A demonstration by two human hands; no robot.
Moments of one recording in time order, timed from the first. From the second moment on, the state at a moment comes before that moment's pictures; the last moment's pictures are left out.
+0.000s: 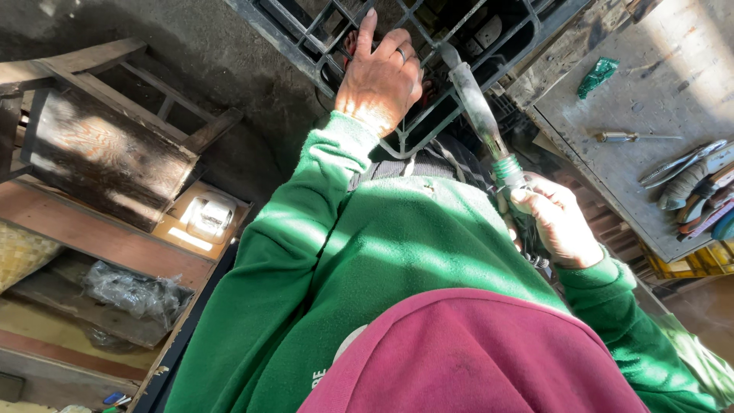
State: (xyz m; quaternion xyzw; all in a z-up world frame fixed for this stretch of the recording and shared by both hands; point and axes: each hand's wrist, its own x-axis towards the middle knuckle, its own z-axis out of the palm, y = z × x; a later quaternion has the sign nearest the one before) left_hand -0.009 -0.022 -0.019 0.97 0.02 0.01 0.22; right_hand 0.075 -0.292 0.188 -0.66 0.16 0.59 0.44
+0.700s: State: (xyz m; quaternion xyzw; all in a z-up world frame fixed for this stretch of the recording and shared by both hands) left_hand -0.008 -0.019 -0.015 0.97 0.02 0.01 0.25; right_hand 0.092 -0.284 0.194 -0.64 0.22 0.61 0.41
